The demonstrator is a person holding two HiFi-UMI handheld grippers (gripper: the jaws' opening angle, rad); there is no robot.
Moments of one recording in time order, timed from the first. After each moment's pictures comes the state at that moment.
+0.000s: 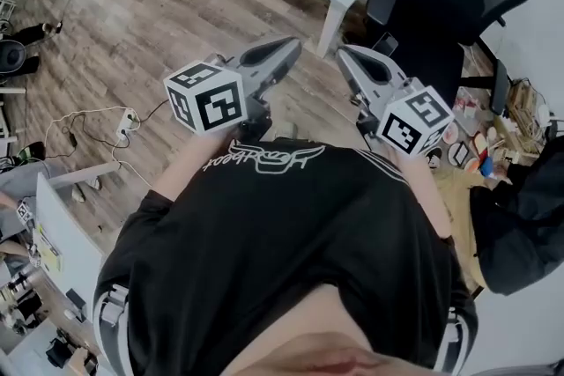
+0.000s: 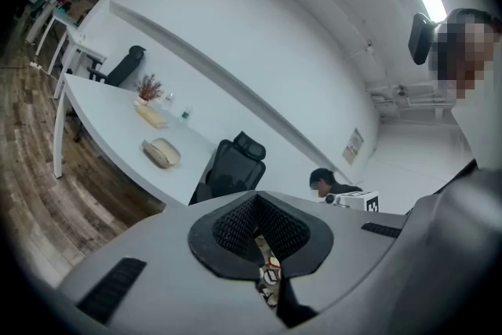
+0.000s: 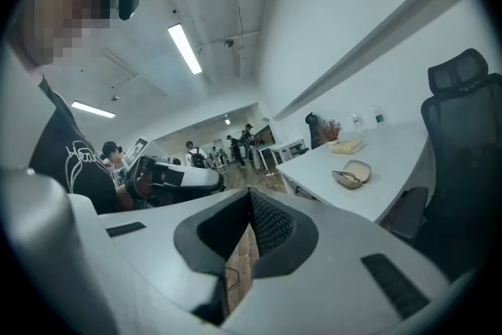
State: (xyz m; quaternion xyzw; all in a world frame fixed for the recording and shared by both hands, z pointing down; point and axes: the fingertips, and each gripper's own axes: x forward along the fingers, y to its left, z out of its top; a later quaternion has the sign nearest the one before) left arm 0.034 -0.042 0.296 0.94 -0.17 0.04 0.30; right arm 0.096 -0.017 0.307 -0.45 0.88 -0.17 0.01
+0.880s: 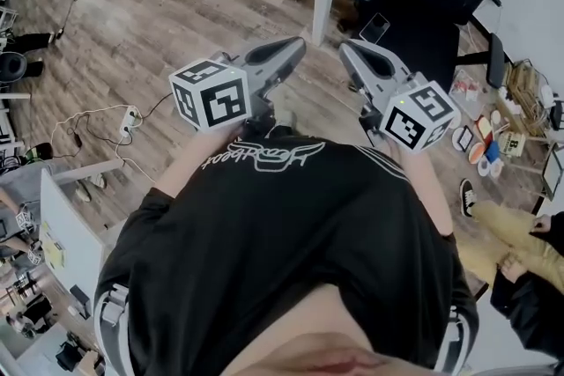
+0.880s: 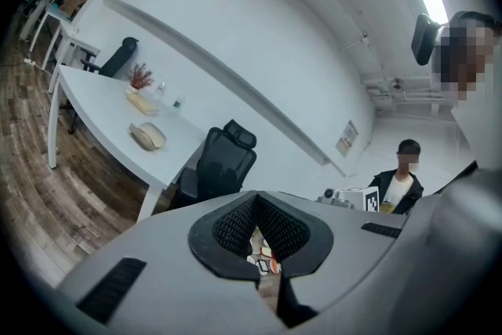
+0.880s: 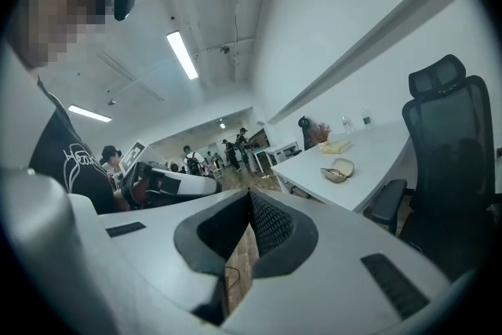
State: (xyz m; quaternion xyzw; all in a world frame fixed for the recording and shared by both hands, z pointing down) left arm 0.061 0.036 0.307 0.94 -0.15 0.06 0.31; right arm 0.122 0.056 0.310 -0.47 0.86 -0.17 0.03
